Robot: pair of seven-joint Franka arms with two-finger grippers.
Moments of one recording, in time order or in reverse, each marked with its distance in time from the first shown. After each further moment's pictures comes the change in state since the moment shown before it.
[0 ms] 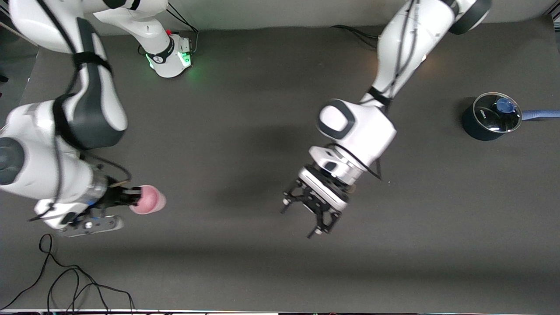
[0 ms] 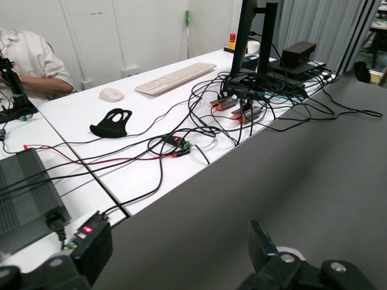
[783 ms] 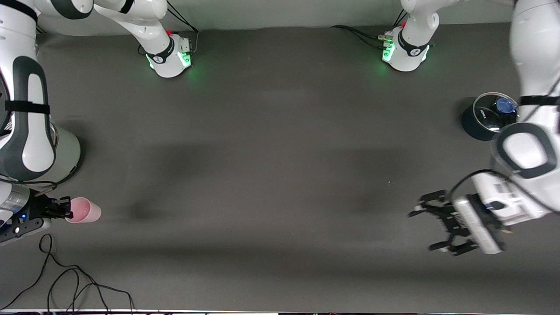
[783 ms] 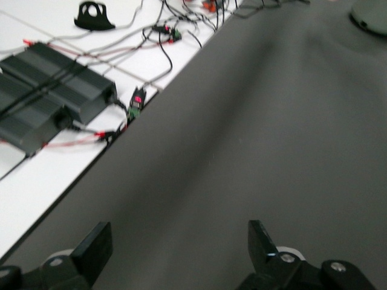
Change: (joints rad) left arm 0.595 -0.133 0.007 0.057 0.433 -1.024 0.002; right arm -0.360 0.021 0.001 -0.320 0.095 0.442 -0.640
